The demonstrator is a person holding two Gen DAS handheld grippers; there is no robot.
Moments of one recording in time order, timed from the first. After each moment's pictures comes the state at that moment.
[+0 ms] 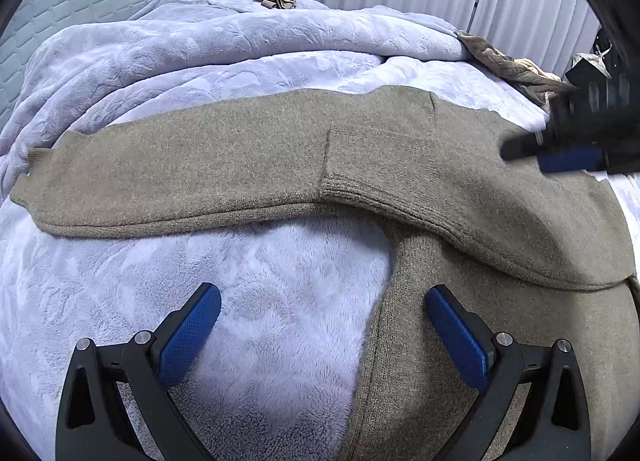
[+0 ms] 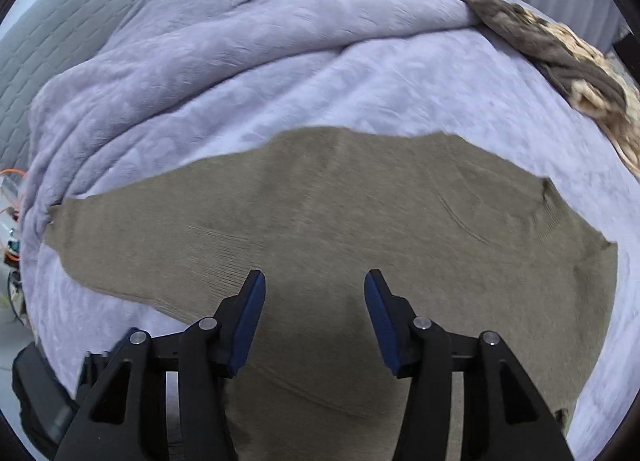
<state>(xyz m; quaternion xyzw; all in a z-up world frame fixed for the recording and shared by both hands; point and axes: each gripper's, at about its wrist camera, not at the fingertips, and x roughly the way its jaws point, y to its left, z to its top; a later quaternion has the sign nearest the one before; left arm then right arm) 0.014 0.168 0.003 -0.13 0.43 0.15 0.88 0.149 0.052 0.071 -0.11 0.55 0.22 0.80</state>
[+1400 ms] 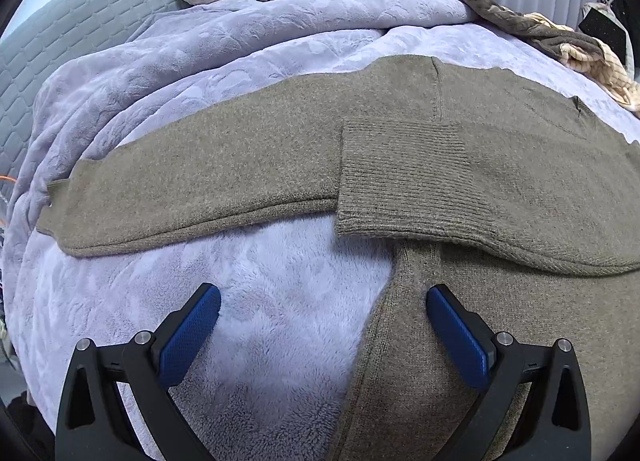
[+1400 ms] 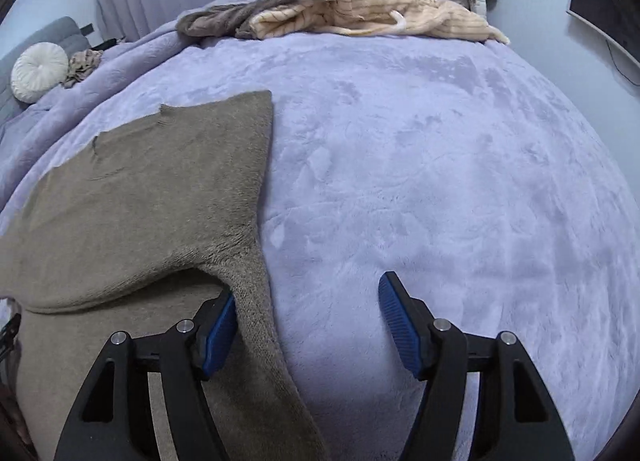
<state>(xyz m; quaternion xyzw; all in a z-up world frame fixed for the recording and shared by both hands) 0.031 0.144 -0.003 -0.05 0.48 0.19 0.86 0.094 -0.272 0.049 0.01 0.46 0.00 0.89</state>
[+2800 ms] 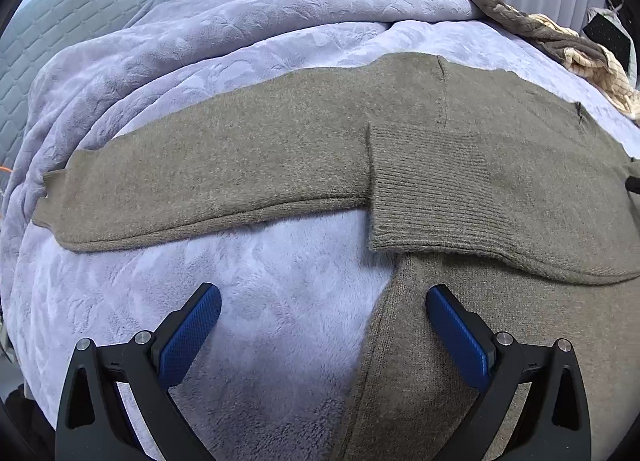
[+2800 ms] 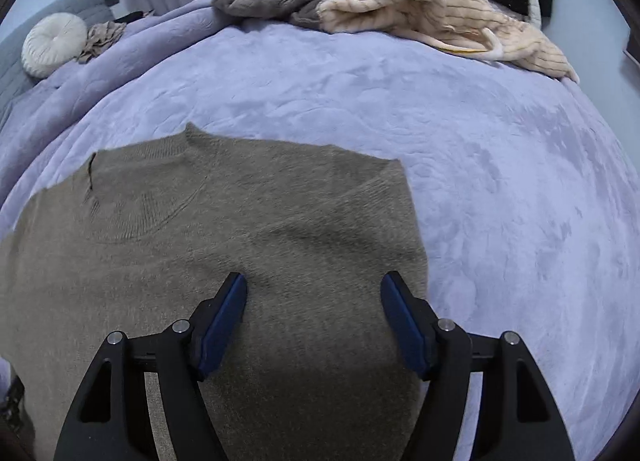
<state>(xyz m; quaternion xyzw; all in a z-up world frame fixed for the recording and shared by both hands) 0.033 0.157 0.006 -0.08 0.50 0.18 0.85 0.216 -0.203 0.029 -0.02 0.49 0.04 0.87</state>
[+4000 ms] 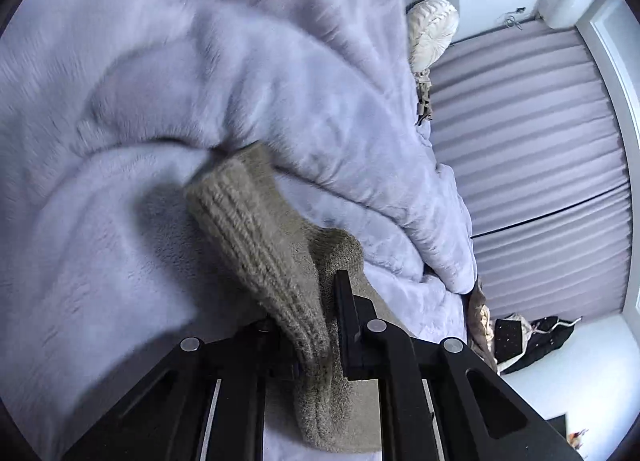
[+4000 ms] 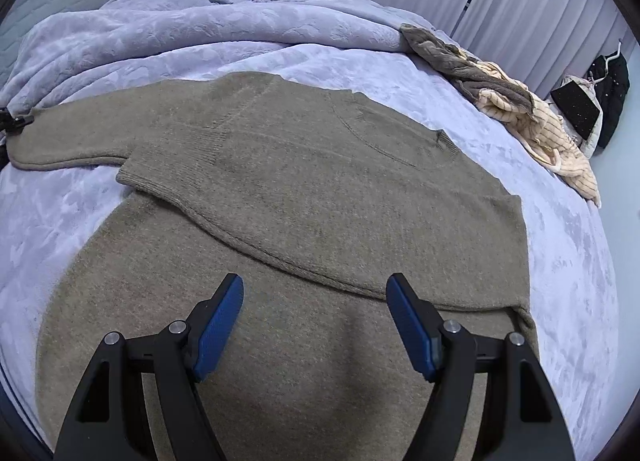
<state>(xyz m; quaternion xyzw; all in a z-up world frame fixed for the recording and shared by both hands) -0.075 0.498 -0.023 -0.55 0.24 0.15 0.78 0.021 -0.013 0.065 -0.21 0.44 0.16 0.86</state>
